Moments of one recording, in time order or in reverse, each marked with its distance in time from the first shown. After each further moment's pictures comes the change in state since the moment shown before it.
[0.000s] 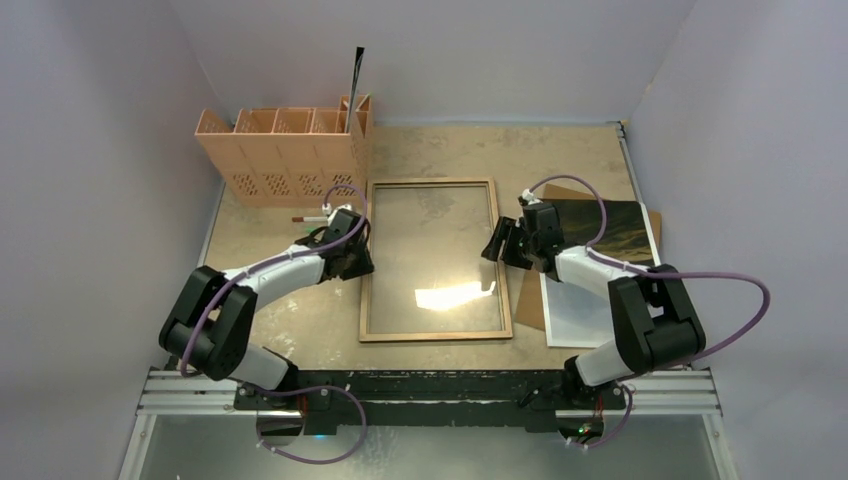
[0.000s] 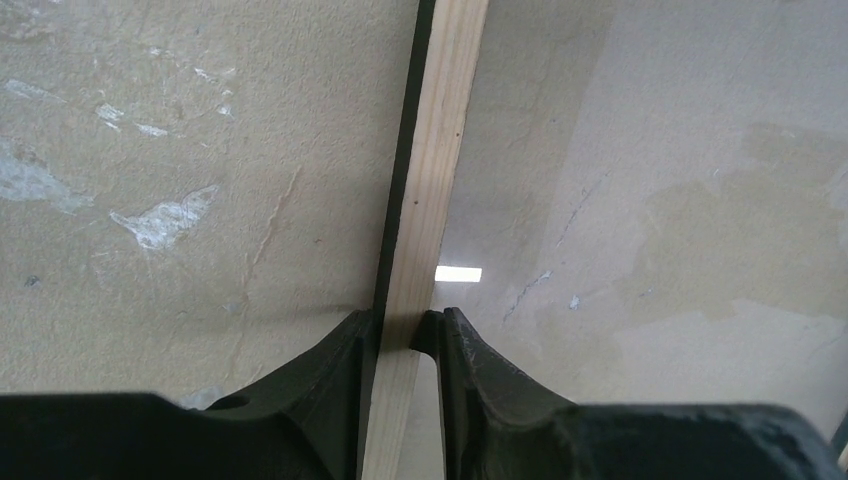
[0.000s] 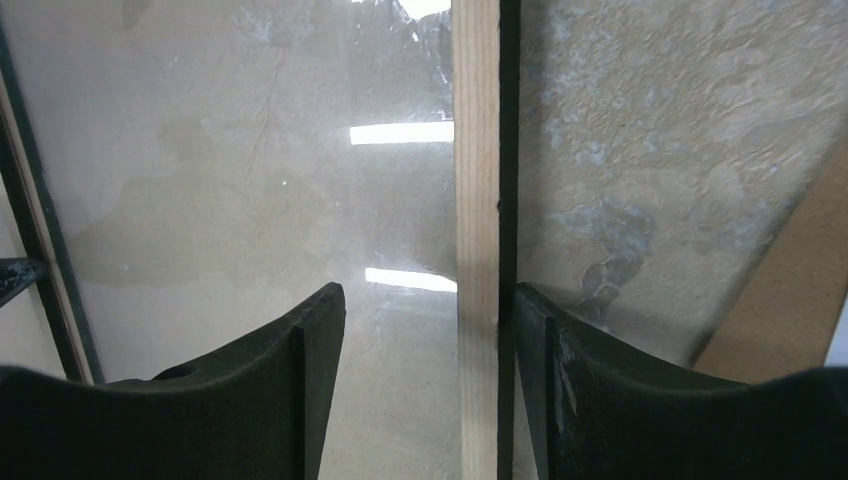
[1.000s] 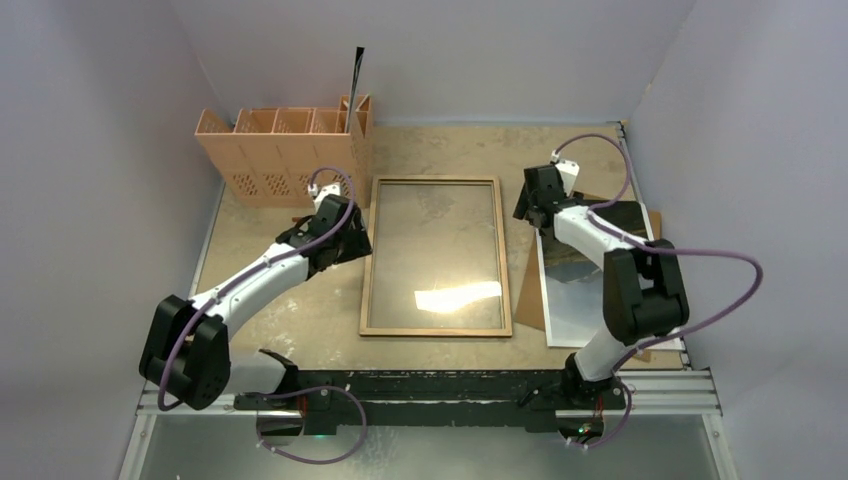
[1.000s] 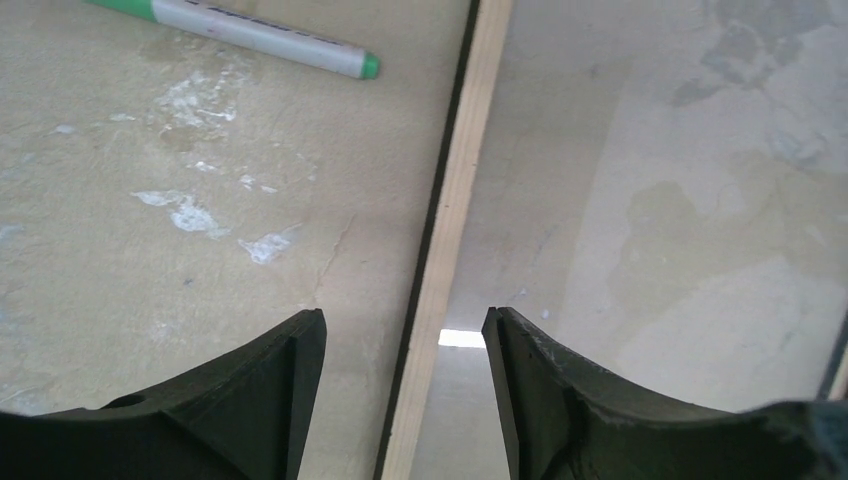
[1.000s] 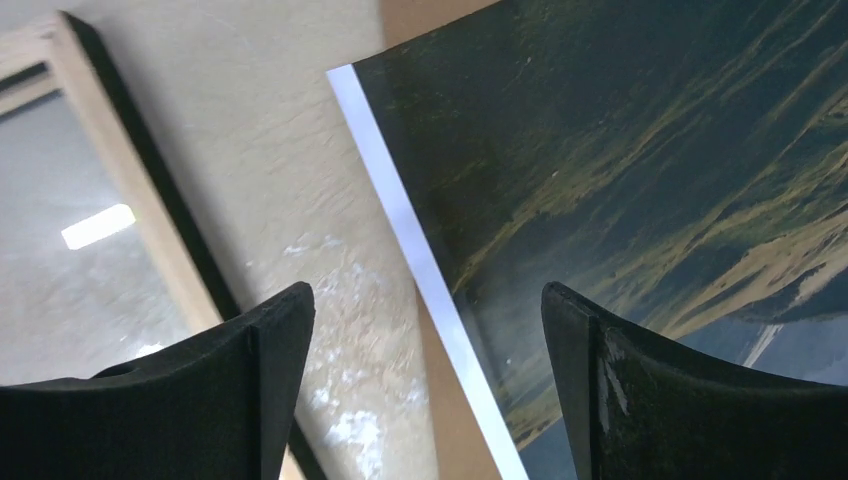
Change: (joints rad) left arm 0.012 -0.133 0.115 -0.175 -0.140 0.079; right arm -0.063 0.114 0.325 -0.246 0.621 -0.034
